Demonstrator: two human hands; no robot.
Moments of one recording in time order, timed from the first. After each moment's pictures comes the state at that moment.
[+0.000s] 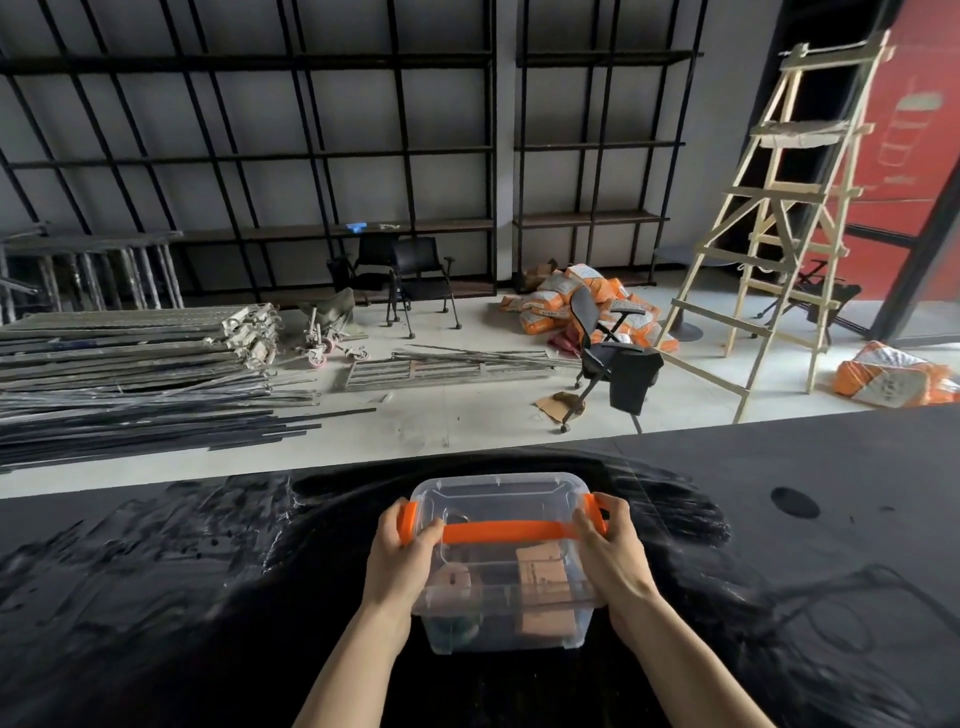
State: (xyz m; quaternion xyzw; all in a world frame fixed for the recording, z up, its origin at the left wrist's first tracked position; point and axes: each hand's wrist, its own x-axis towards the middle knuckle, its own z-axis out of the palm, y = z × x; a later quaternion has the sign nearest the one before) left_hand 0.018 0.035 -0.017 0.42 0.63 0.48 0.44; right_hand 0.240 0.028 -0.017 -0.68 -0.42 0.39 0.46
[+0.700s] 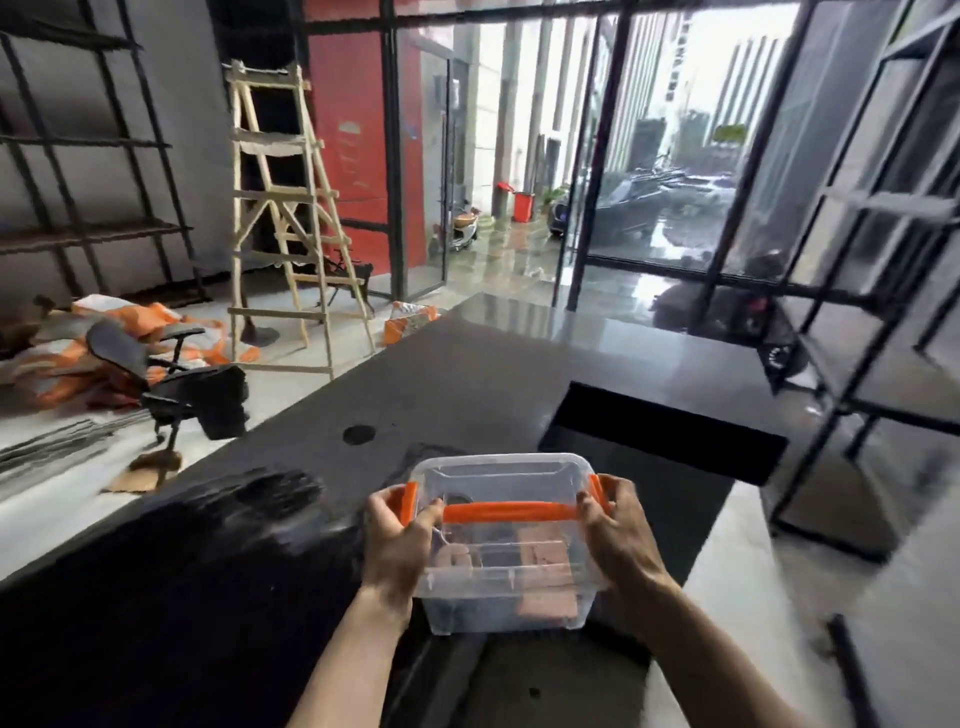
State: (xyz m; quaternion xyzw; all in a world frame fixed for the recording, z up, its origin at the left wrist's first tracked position) left_hand 0.314 -0.095 0.000 0.60 0.34 0.28 0.67; right_hand 0.430 -0.280 0.015 -0.82 -0.07 0.07 0.56
